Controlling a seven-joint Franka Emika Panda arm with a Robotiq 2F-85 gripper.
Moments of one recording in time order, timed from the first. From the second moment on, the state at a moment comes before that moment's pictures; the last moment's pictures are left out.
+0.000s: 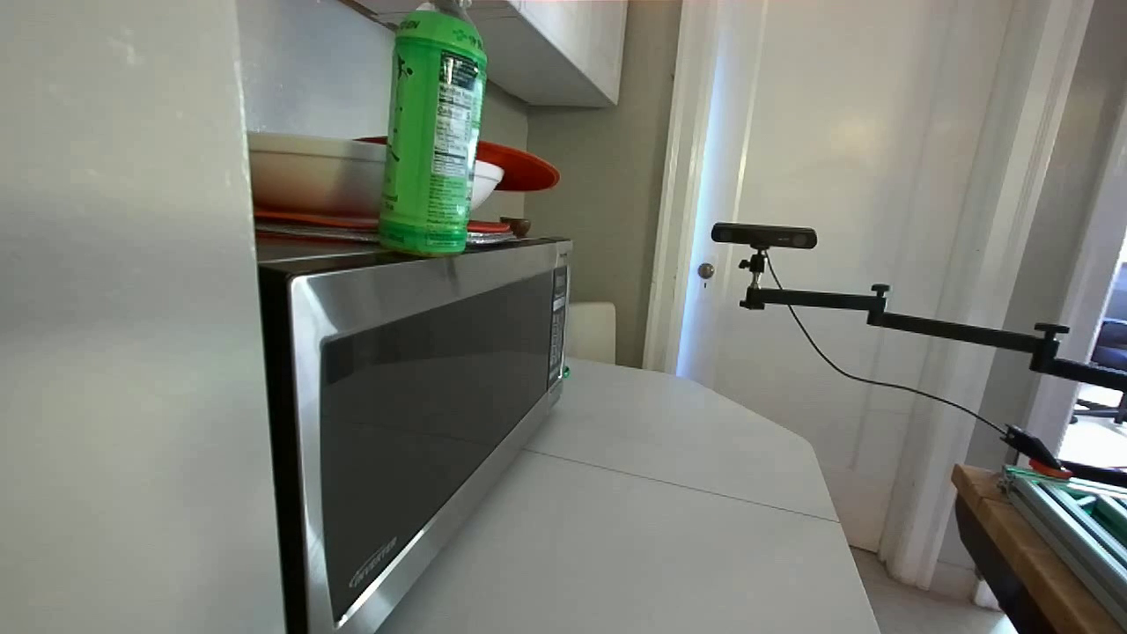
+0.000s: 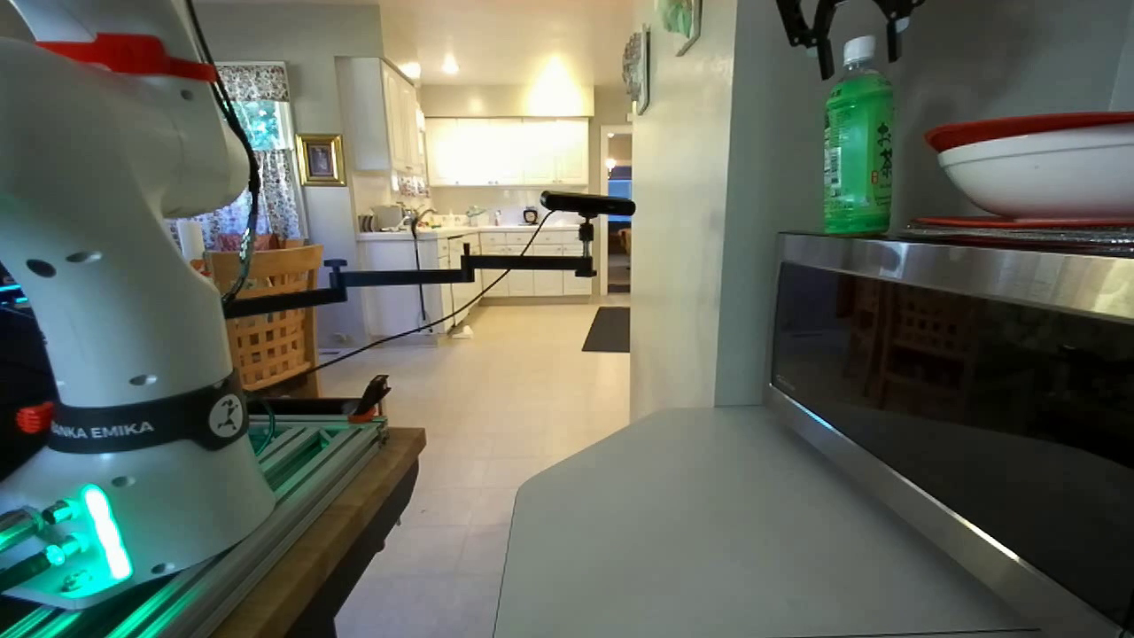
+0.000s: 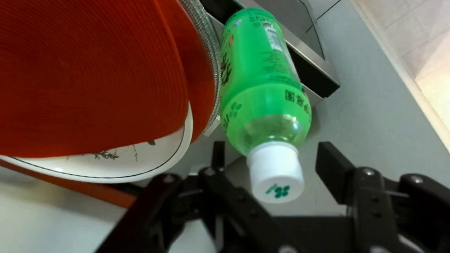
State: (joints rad) arm 0.12 0.07 0.07 -1.71 0.24 2.24 -0.68
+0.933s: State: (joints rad) arm 0.11 0.01 0.07 -1.71 0.23 2.14 -0.67
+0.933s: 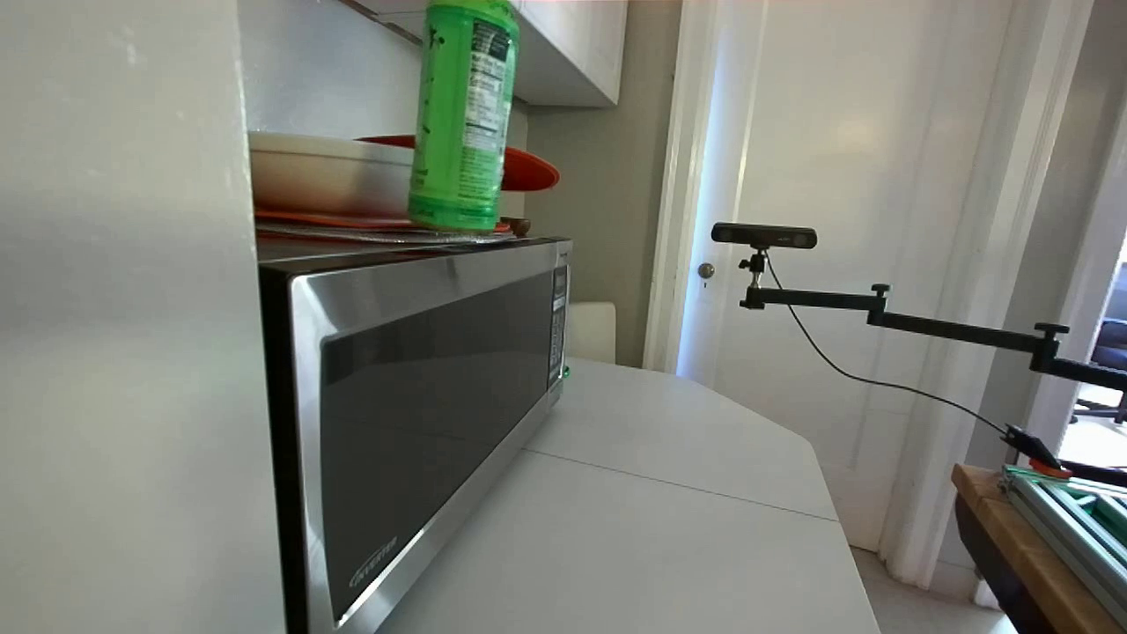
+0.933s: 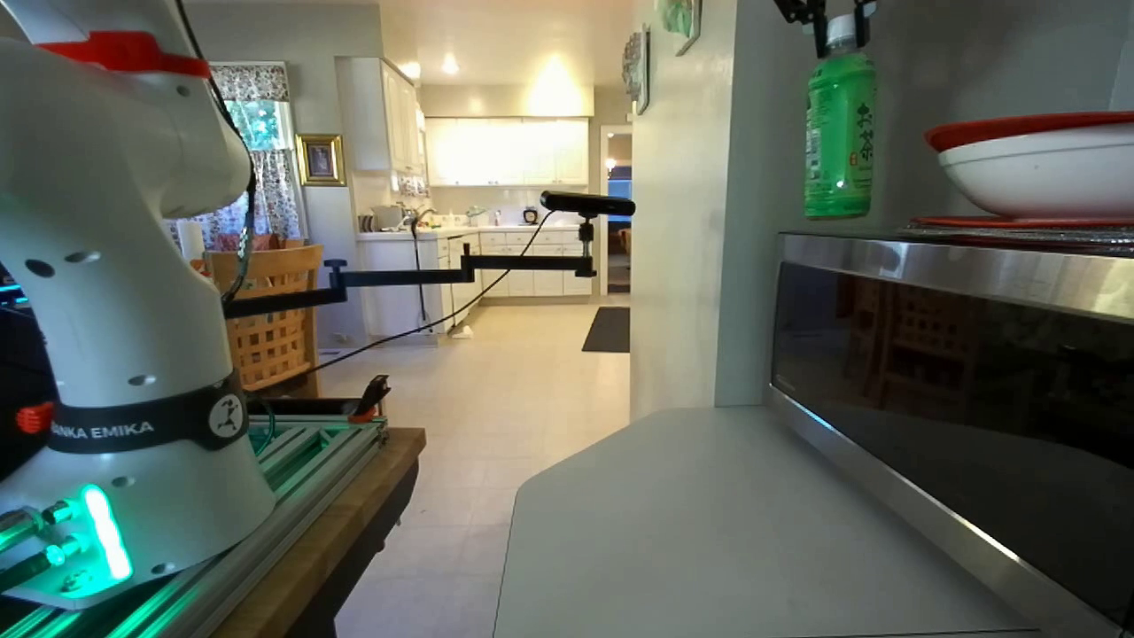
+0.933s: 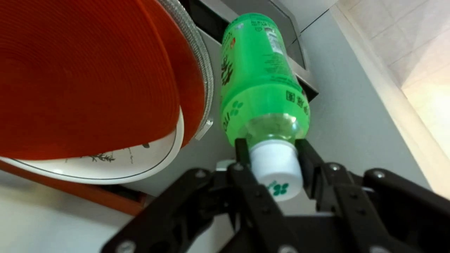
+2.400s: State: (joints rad) arm -0.04 -0.21 -0.19 -2.16 0.21 2.14 -0.81
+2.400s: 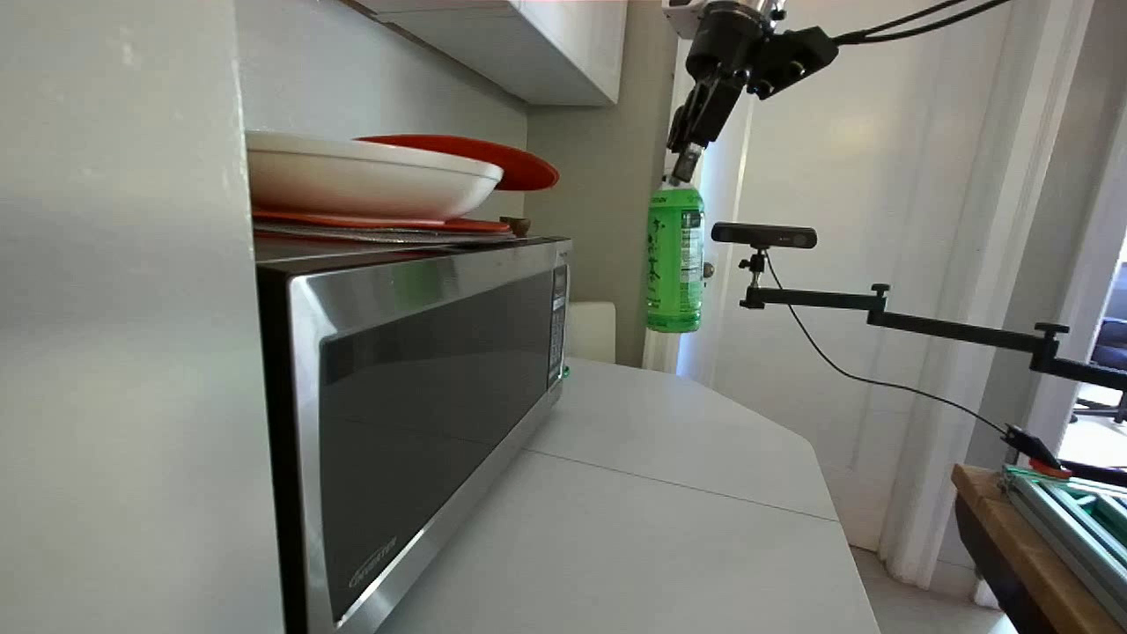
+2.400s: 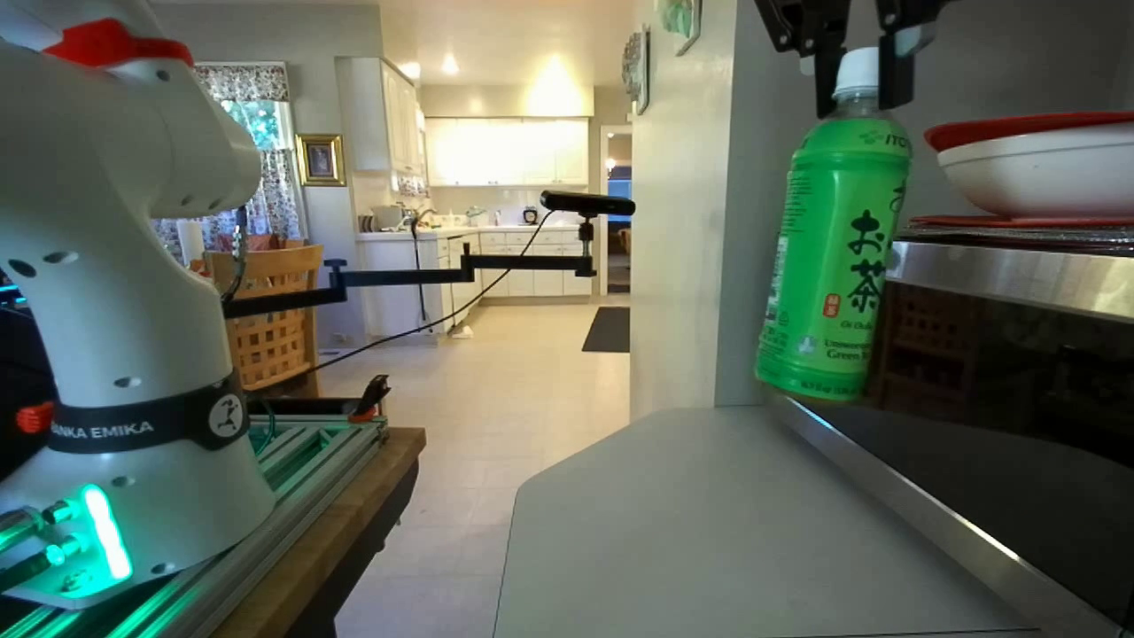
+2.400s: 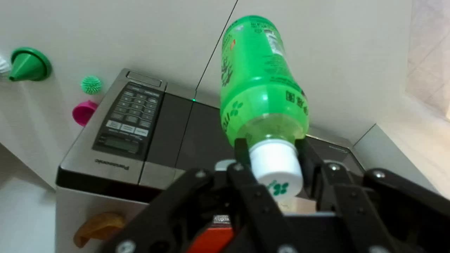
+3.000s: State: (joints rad) arm -0.08 -0.04 -0.23 -2.21 0.33 2.41 -0.86
